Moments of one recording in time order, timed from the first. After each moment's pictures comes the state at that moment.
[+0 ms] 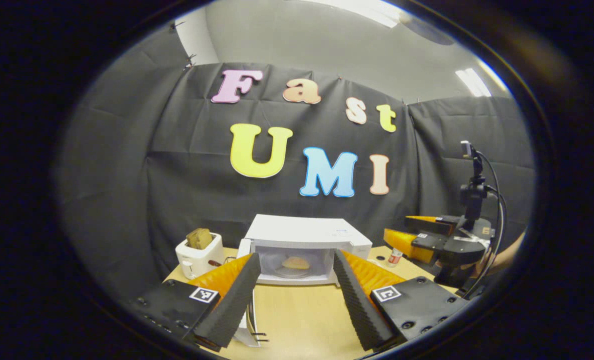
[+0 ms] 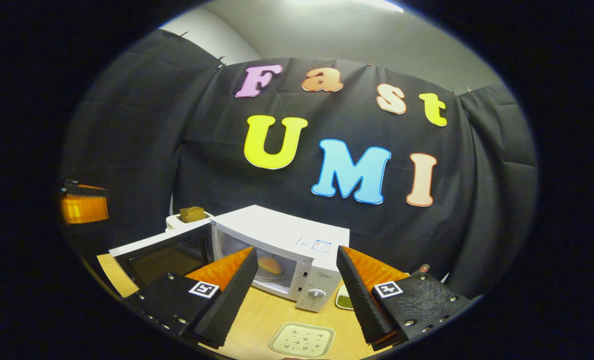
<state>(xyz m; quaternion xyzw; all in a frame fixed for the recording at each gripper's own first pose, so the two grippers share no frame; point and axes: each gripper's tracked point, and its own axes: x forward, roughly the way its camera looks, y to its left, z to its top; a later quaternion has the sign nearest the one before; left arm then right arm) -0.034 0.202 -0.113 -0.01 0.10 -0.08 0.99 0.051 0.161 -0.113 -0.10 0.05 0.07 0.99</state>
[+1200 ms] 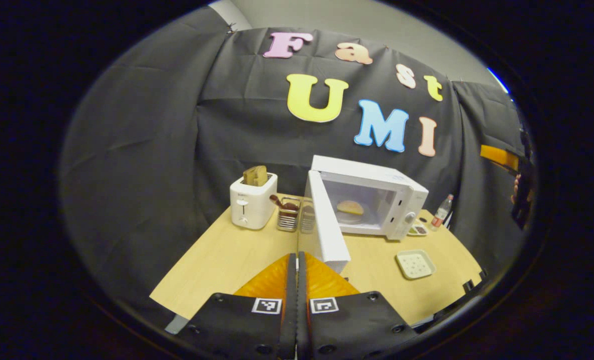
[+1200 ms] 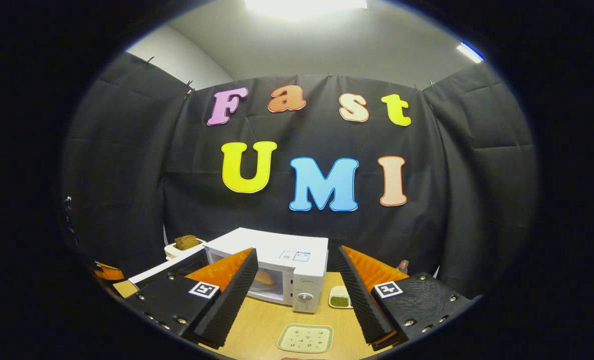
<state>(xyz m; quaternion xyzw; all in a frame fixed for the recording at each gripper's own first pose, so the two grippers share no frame) -0.096 0.344 -0.260 -0.02 0.25 0.04 0.97 0.012 0.122 -0.062 -0.04 0.02 0.03 1.00</state>
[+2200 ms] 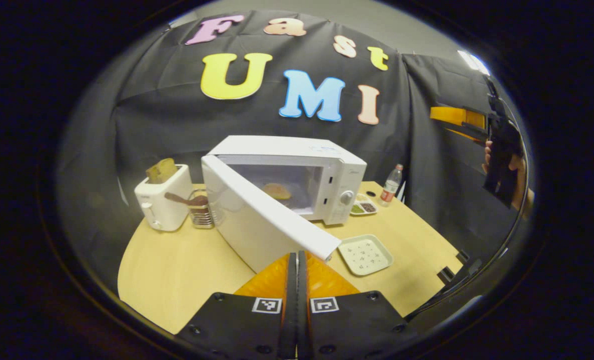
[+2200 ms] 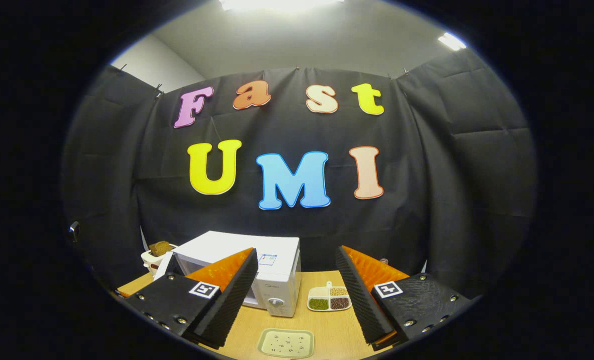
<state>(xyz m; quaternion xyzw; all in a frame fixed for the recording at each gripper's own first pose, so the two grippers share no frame) -0.021 0.142 -0.296 0.00 0.30 -0.14 0.94 0.050 0.043 -0.064 -0.01 0.03 -0.04 1.00</state>
